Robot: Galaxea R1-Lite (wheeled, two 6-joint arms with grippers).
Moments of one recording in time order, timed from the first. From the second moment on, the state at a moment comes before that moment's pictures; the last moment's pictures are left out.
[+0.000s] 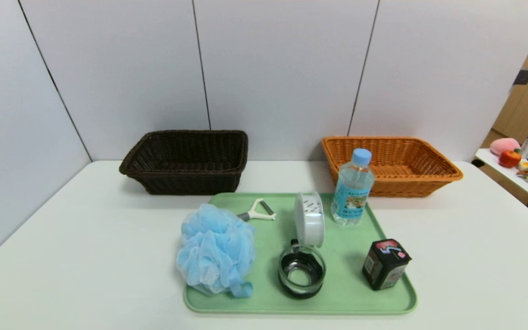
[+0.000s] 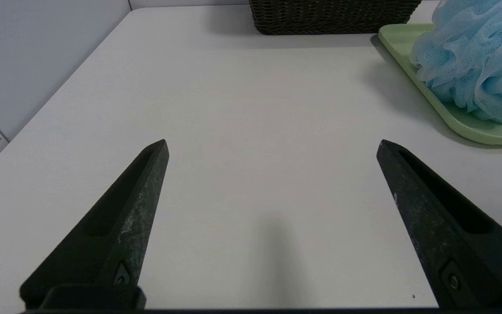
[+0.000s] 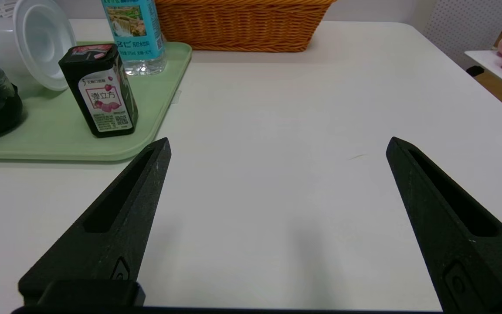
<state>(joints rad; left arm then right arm) 0.00 0.00 0.00 -0.01 0.00 0.00 0.00 0.00 0.00 0.00 0.00 -0.01</state>
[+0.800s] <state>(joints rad) -0.01 0.05 -0.14 -0.01 -0.17 -0.01 0.00 0.06 -0.22 0.05 0.04 -0.18</state>
